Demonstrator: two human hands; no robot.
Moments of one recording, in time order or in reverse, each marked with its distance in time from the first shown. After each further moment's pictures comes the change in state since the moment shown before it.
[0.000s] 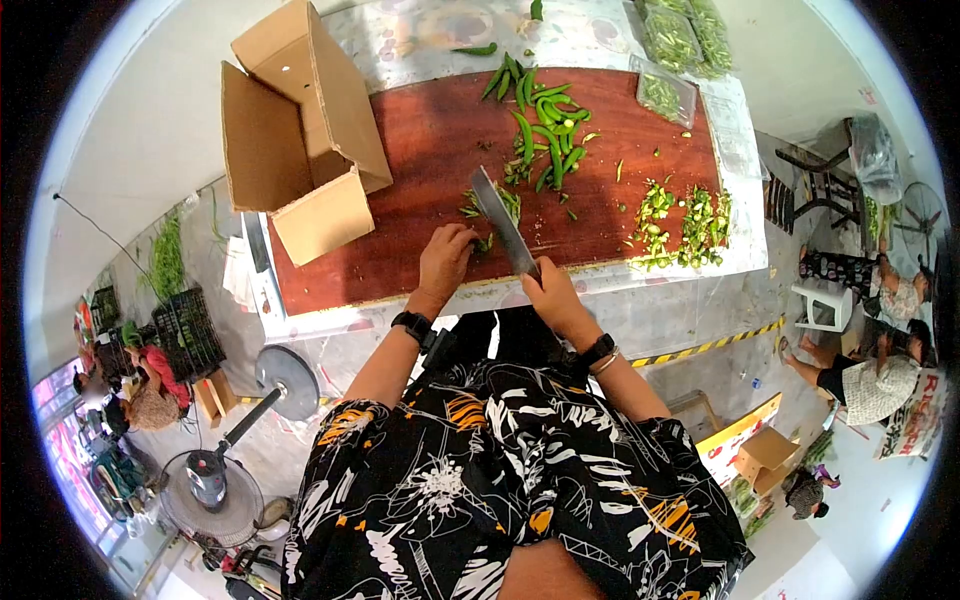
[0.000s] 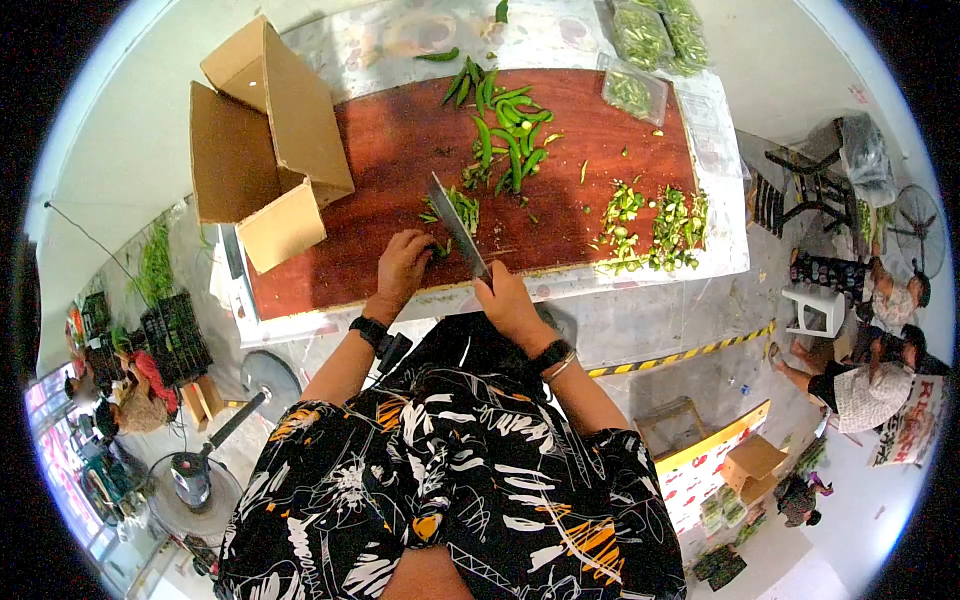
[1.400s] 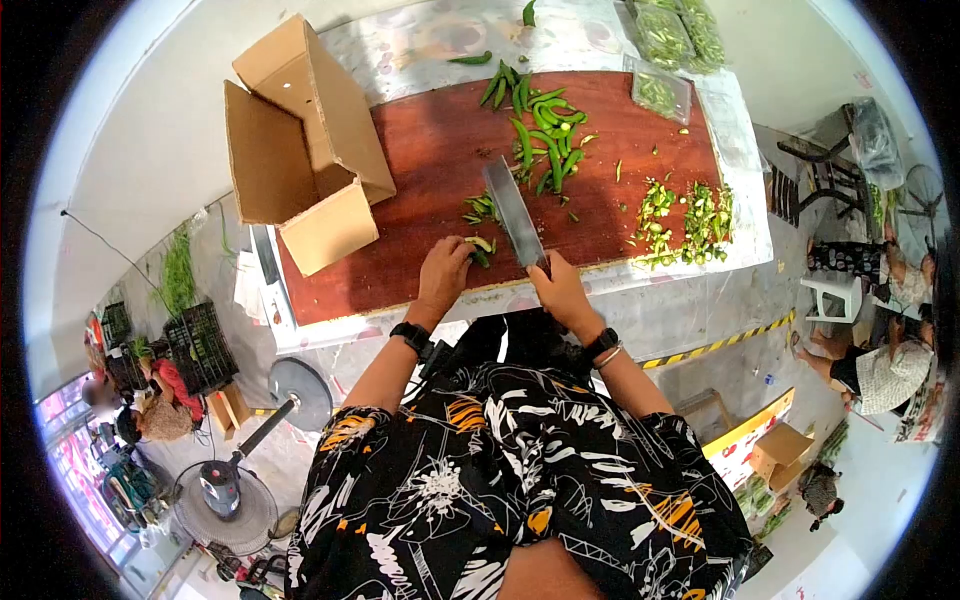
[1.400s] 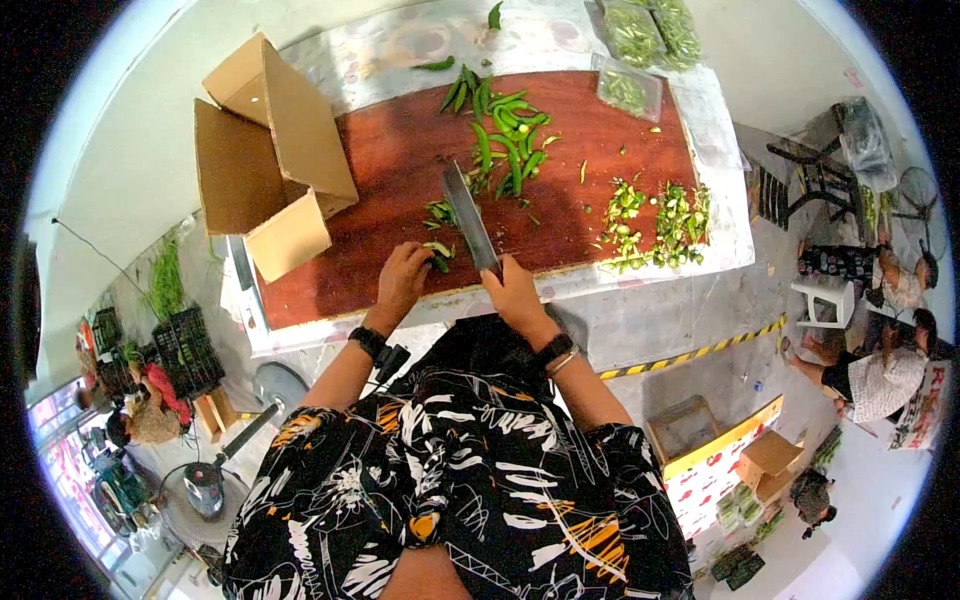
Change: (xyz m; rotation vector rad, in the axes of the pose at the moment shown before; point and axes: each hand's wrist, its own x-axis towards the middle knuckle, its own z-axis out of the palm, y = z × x) left_hand -0.007 -0.001 -0.011 0.057 -0.096 0.066; right_hand 0.007 -0.001 -0.001 0.141 0.090 0.050
